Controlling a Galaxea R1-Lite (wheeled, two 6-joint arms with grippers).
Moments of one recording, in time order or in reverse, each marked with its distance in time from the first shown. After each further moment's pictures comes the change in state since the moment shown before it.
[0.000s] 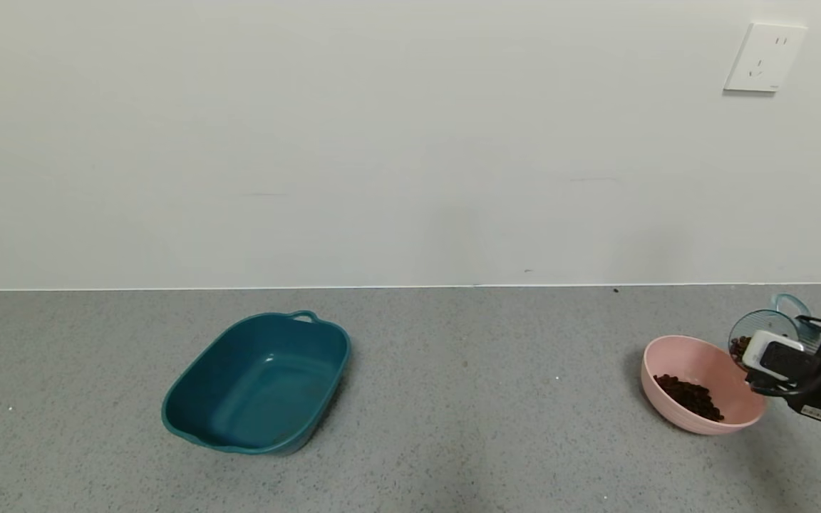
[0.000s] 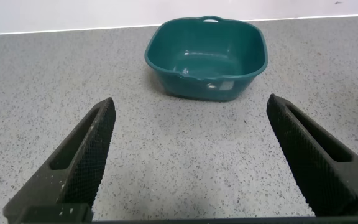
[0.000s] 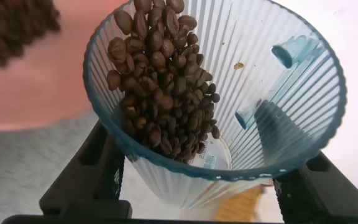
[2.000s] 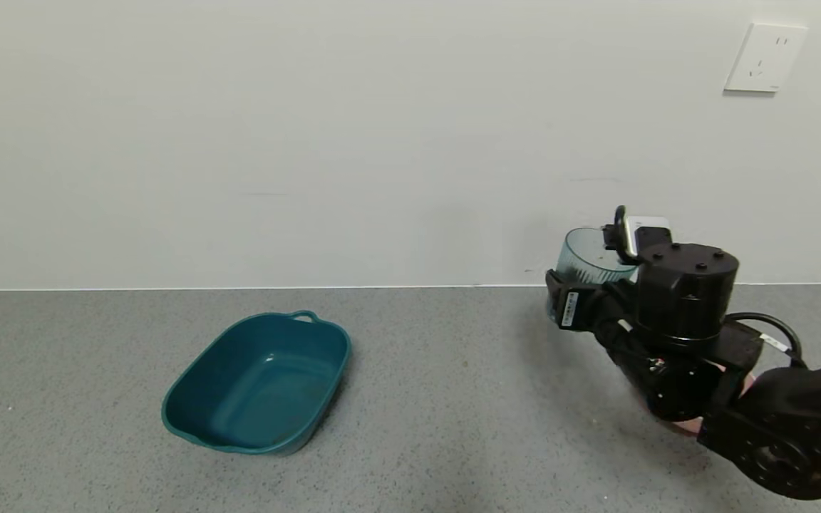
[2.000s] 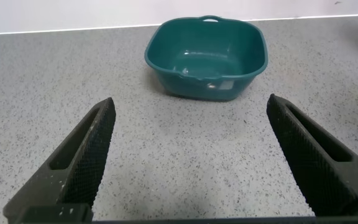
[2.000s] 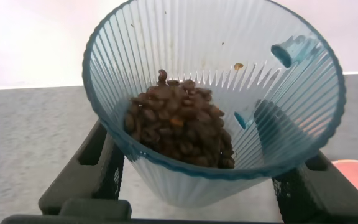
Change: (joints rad) left arm 0.000 0.000 0.000 0.000 0.000 0.000; right arm 0.823 0.185 -0.411 -0.012 -0.568 1.474
